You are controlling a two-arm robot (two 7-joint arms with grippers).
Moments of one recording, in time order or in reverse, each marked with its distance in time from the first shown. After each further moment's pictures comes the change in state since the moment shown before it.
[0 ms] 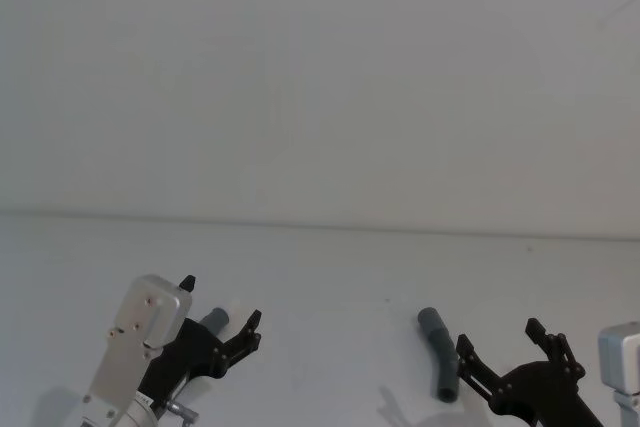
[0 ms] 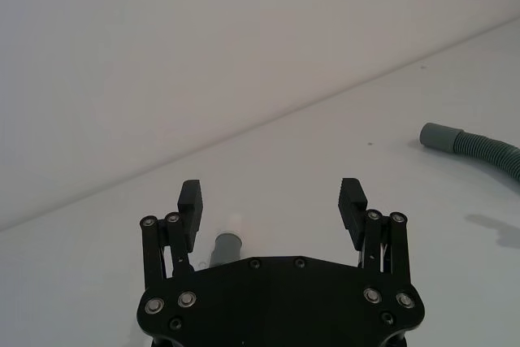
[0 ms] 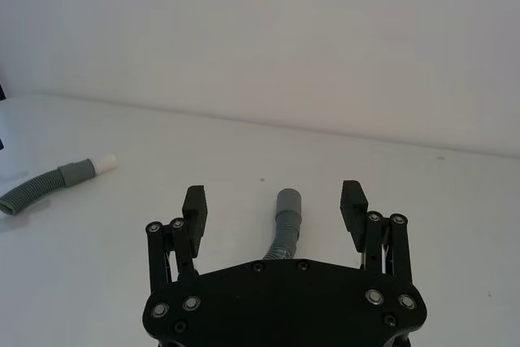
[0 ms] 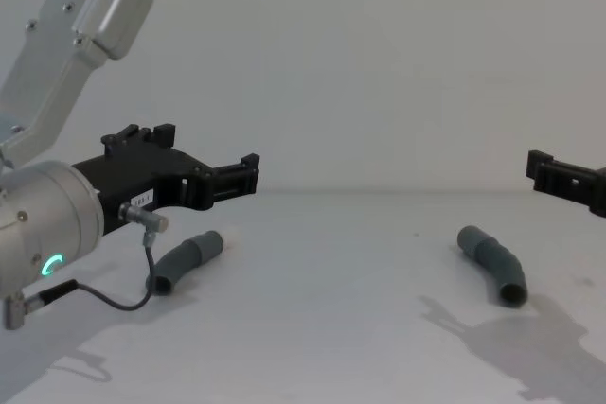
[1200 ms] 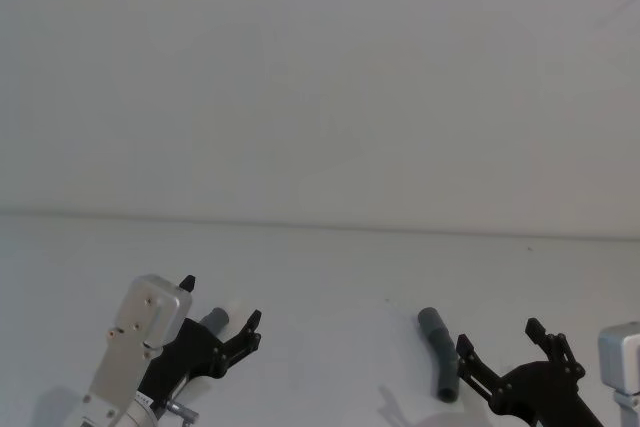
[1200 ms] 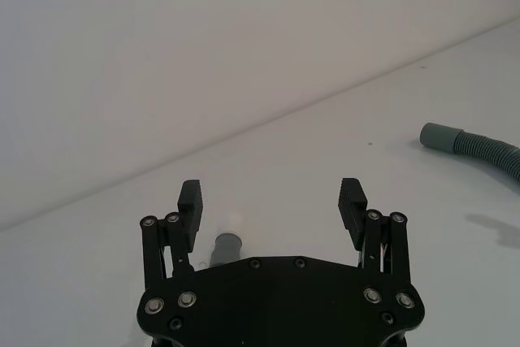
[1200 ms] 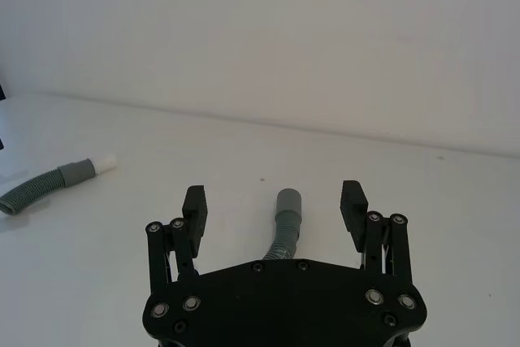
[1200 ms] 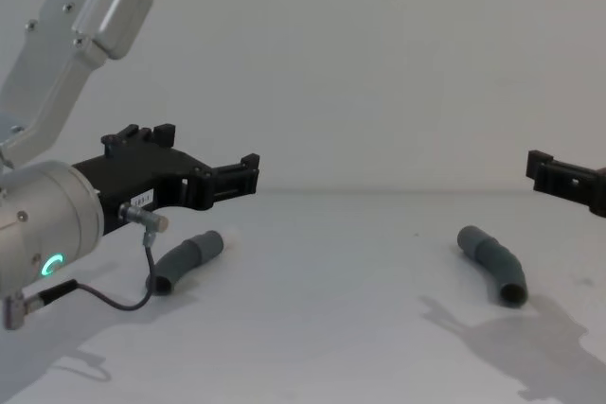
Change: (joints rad) left arm 0.000 0.000 0.000 0.000 0.000 0.000 0.000; right arm 0.000 0.000 0.000 0.000 0.000 0.000 0.000
